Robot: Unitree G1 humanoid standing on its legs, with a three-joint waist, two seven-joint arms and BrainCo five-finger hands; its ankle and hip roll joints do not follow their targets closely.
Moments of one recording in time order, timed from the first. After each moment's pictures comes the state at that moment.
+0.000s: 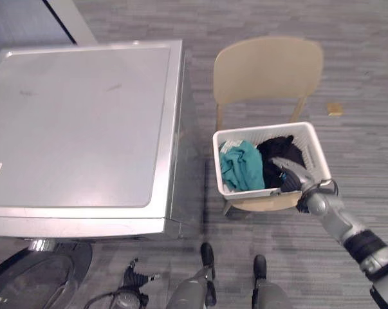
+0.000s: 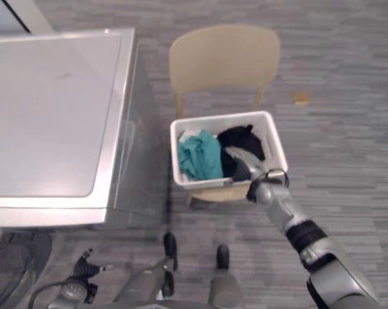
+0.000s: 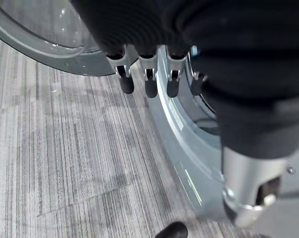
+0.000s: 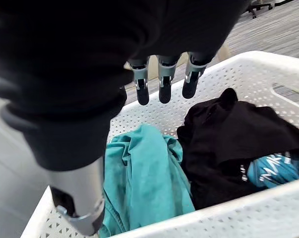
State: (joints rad) left arm 0.01 0.34 -0.19 0.96 0.04 -0.05 0.16; right arm -0.57 -0.65 0.55 0.52 -0.43 -0.03 -0.09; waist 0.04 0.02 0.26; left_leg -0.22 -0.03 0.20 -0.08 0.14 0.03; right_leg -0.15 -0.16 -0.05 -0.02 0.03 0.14
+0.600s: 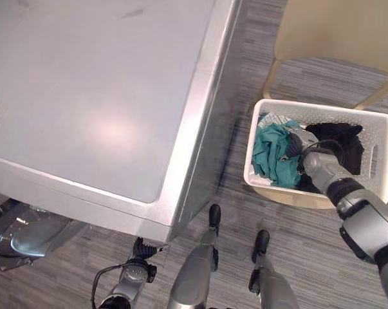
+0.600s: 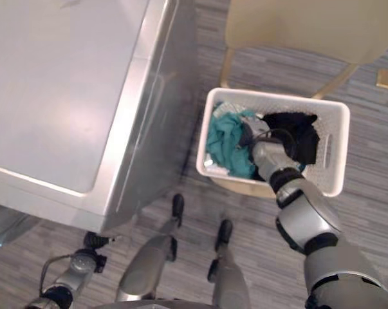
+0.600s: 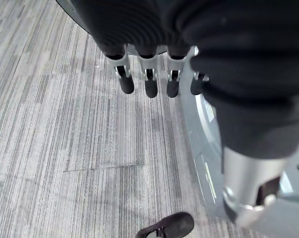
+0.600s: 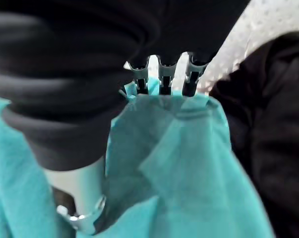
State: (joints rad) left arm -0.12 0.35 -0.28 0.94 -0.08 -0.11 0.18; right arm -0.99 -0.49 0.66 1.12 -0.34 0.04 -0.13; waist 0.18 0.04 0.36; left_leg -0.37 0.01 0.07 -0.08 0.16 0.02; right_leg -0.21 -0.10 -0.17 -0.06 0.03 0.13
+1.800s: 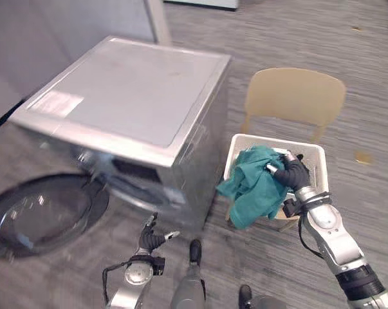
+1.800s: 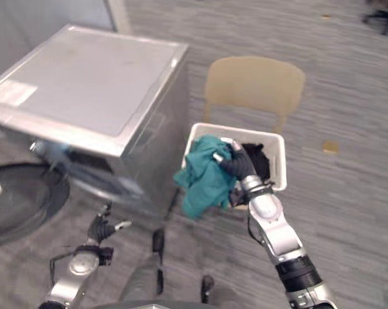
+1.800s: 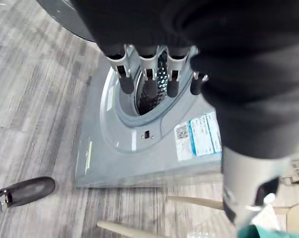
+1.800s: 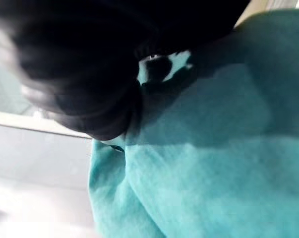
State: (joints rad) left arm 0.11 0.36 -0.25 0.35 -0.10 -0.04 0.14; right arm -0.19 -0.43 0.27 -0.08 0.20 -0.08 -0.03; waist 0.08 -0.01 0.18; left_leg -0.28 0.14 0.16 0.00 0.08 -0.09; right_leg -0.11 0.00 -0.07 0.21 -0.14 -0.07
